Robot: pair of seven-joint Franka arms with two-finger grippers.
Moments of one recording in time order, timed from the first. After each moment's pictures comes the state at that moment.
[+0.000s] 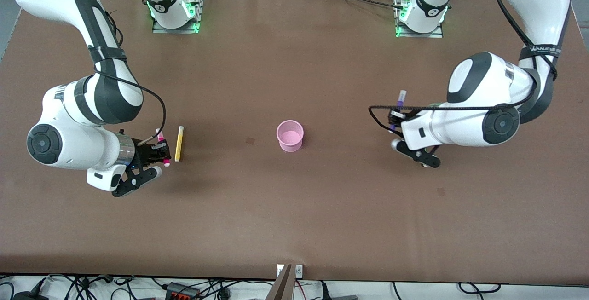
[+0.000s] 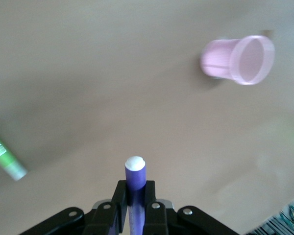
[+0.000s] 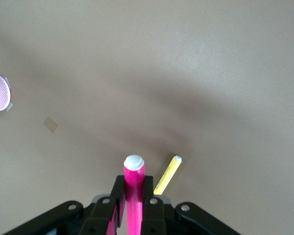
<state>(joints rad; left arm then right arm) 0.14 0.51 -0.53 -1.44 -0.15 1.64 0.11 -0.02 0.62 0.24 -1.34 0.03 1.82 -0.30</state>
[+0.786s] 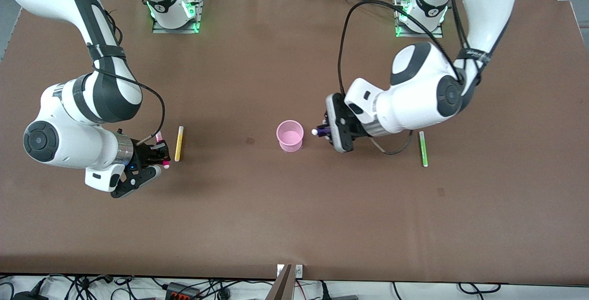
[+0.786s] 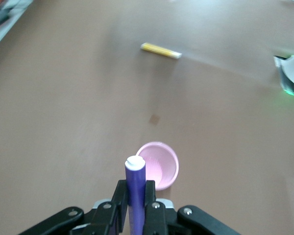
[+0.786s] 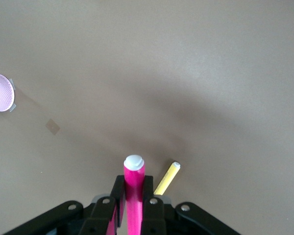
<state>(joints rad) 0.00 0.60 -0.63 -1.43 -0.33 2.13 1.03 -0.02 0.61 0.25 -1.33 0.03 1.83 -0.32</state>
